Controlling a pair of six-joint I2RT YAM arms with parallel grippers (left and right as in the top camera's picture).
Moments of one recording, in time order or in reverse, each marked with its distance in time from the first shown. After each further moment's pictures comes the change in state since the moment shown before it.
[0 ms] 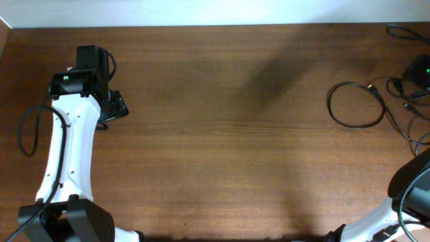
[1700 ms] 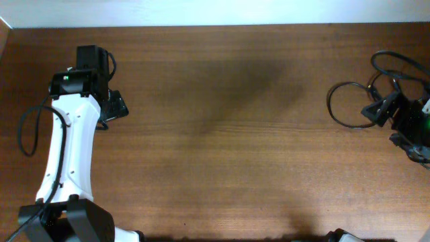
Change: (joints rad) left arm 0.000 0.000 0.000 0.000 0.000 0.000; right arm 0.000 -0.560 0.002 -0.940 -0.521 -0.005
